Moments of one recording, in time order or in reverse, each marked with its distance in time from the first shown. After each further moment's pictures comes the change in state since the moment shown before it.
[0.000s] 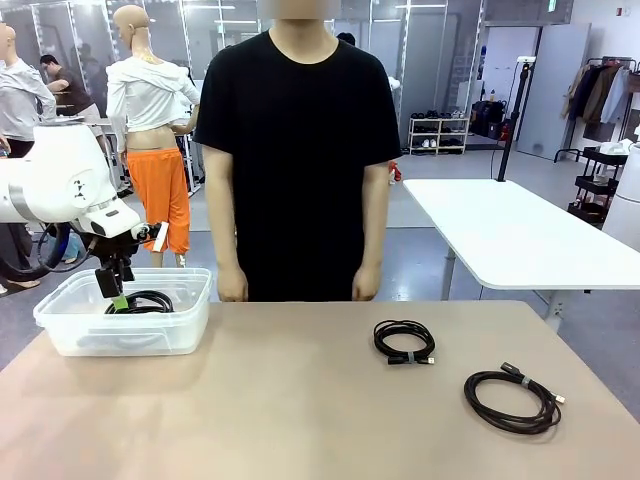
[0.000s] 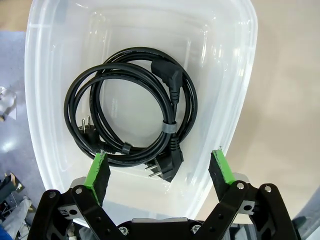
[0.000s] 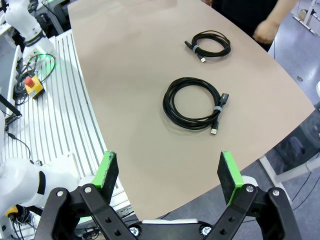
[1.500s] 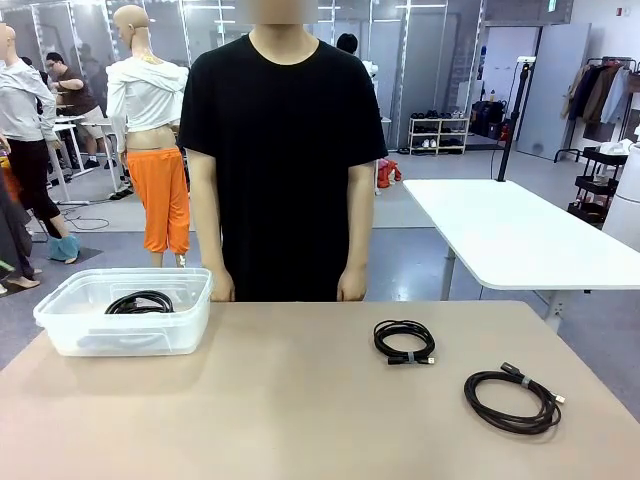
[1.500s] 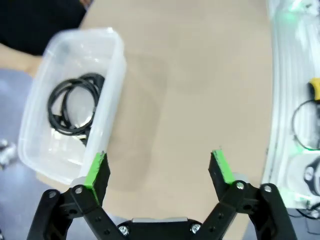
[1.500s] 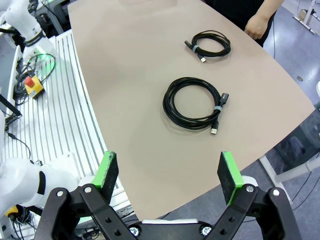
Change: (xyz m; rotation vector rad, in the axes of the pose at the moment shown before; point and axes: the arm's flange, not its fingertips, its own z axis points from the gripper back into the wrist) left arm -0.198 -0.183 0.122 0.051 -0.611 0.040; right arm 0.000 0.000 0.000 0.000 0.000 -0.001
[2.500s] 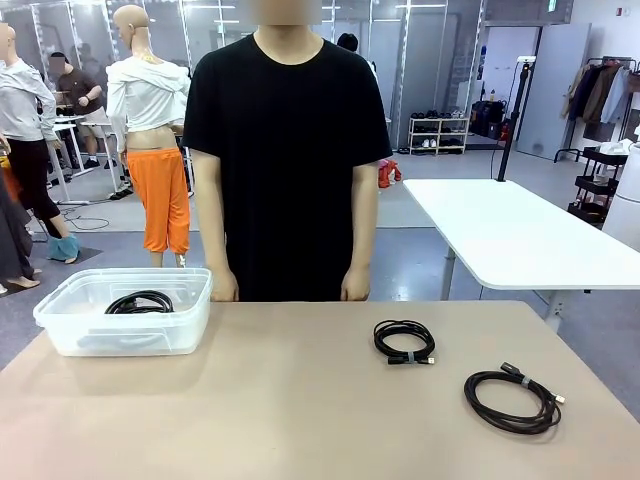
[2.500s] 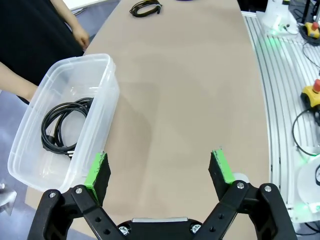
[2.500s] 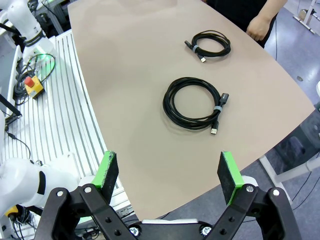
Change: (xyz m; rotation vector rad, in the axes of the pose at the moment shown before) left arm -0.095 -0.011 -0.011 -0.018 -0.299 -0.039; right arm 0.000 0.000 0.000 0.000 0.000 0.000
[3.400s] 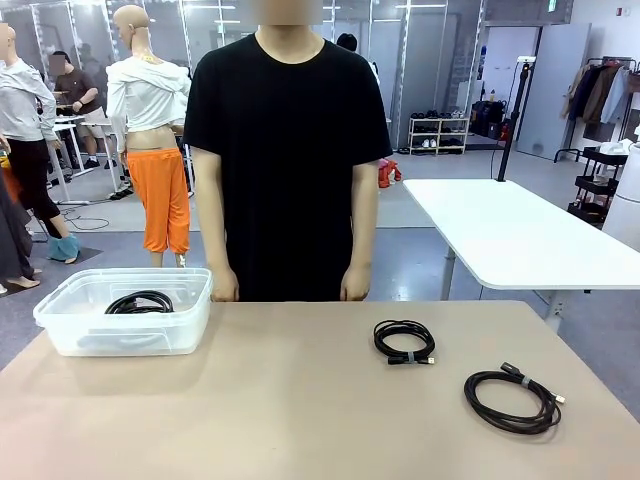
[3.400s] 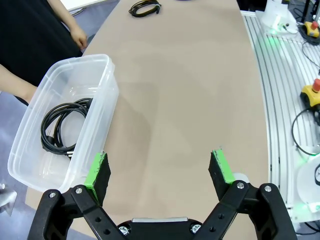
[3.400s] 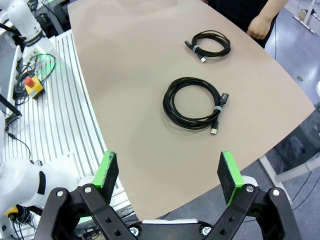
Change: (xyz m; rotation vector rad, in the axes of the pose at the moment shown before) left arm 0.002 -0.001 0.000 -0.003 0.002 -0.003; right arm 0.000 0.000 0.000 0.000 0.000 0.000
